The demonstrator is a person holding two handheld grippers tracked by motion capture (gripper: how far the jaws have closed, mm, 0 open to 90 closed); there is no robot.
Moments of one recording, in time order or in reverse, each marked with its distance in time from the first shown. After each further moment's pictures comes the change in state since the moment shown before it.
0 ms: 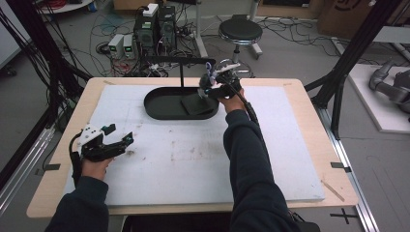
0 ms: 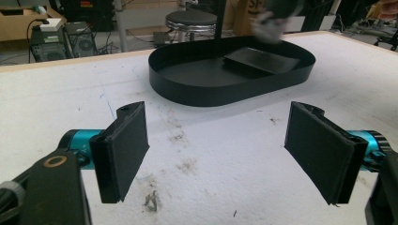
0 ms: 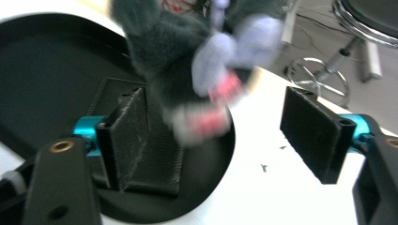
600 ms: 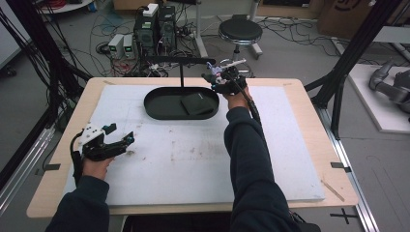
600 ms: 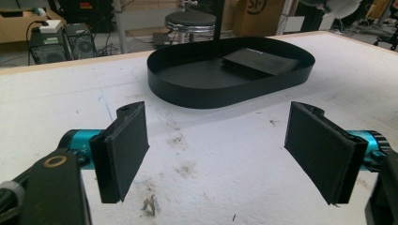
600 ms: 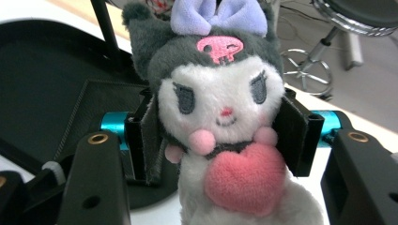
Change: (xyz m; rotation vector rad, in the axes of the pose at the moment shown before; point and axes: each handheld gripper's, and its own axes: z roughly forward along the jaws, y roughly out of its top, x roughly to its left) left arm -0.001 0.001 0.002 0.000 0.000 0.004; right arm -0.010 0.005 -0.010 0.033 -0.054 0.059
